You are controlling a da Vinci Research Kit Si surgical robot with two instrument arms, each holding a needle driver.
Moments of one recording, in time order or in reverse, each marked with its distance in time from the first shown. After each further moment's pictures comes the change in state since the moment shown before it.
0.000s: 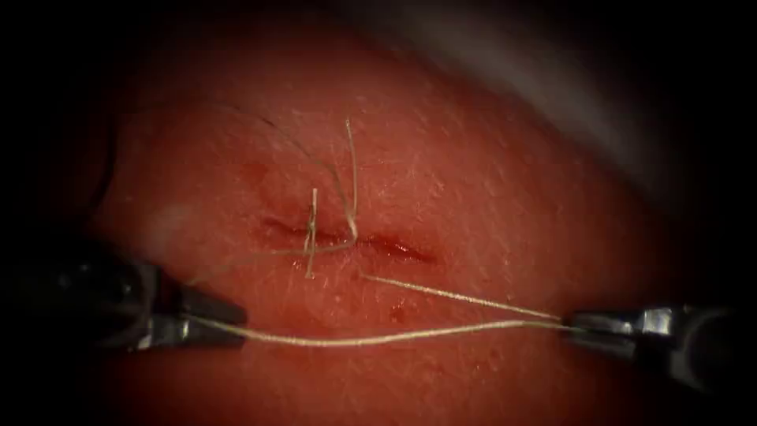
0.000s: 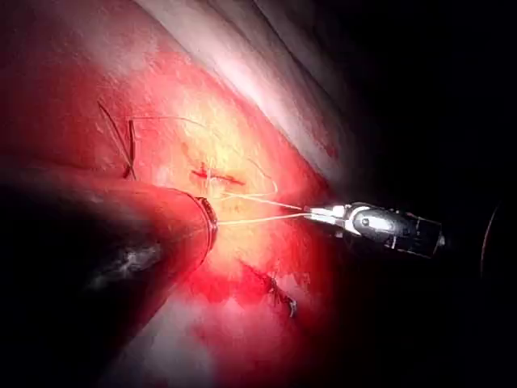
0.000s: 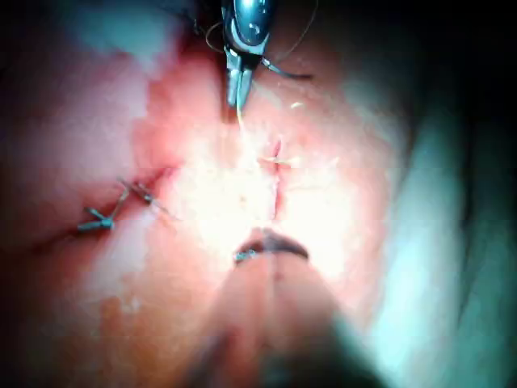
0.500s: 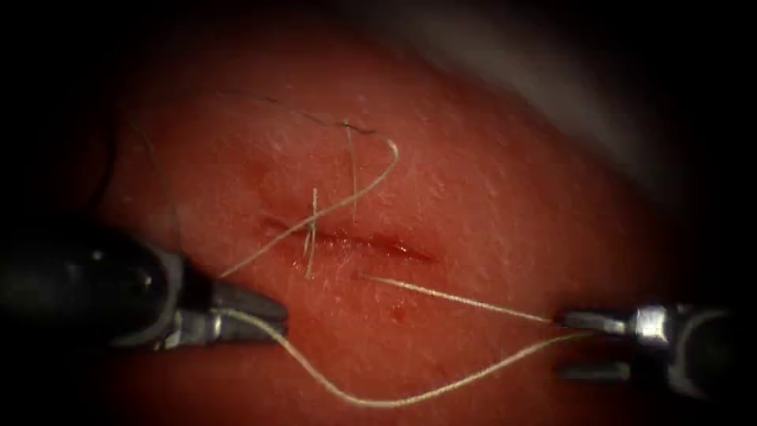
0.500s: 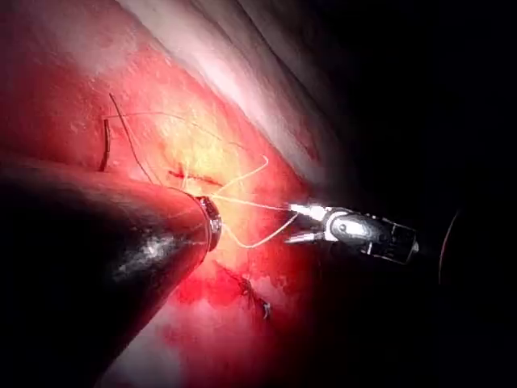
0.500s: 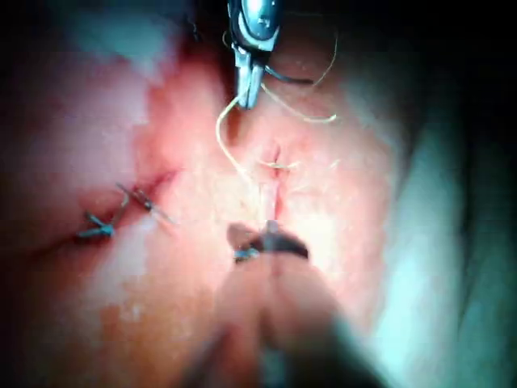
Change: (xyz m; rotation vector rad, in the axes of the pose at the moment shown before) right arm 0.002 0.000 0.000 -0.028 0.116 0.120; left arm 0.004 0.000 0.000 0.004 0.060 -0.085
